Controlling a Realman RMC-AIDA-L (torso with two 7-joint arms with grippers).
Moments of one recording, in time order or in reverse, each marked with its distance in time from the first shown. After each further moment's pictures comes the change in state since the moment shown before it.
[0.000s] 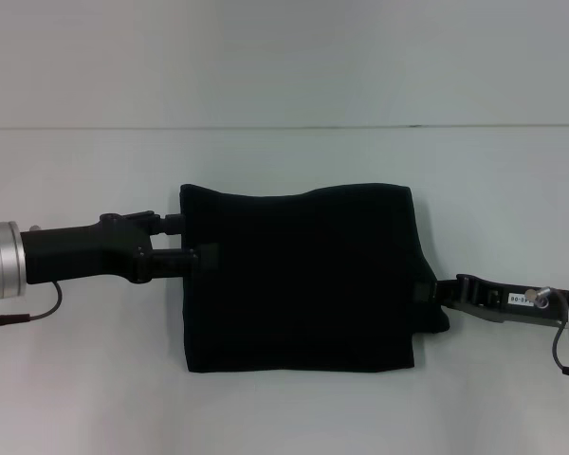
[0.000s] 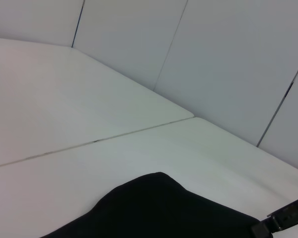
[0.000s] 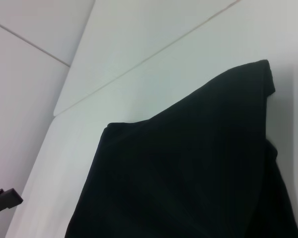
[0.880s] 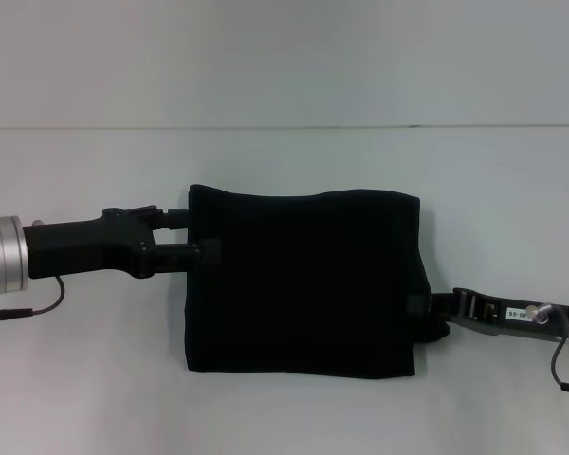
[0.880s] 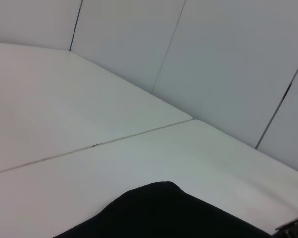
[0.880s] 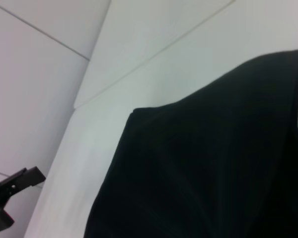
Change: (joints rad) left arm -0.010 0.002 0.000 -0.005 -0.005 -0.002 0.004; right arm -0.023 0.005 0.003 0.019 0.028 -0.051 -0.051
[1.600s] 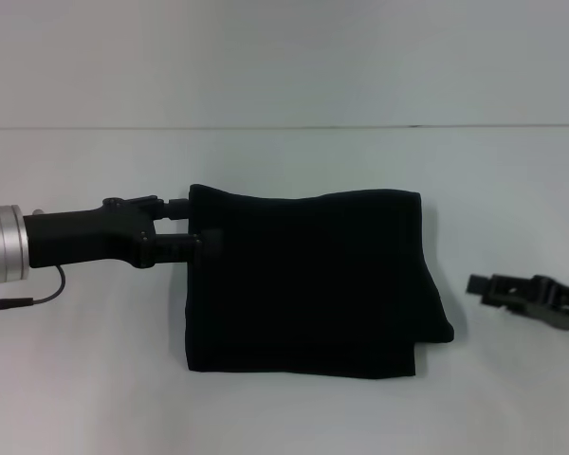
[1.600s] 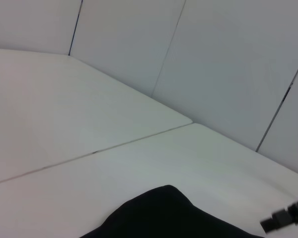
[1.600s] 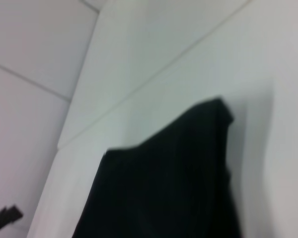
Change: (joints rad) left arm -0.014 0.006 0.000 0.005 -0.005 0.000 -0.006; right arm -0.057 -0.086 0.092 0.003 0.010 -0.064 0.025
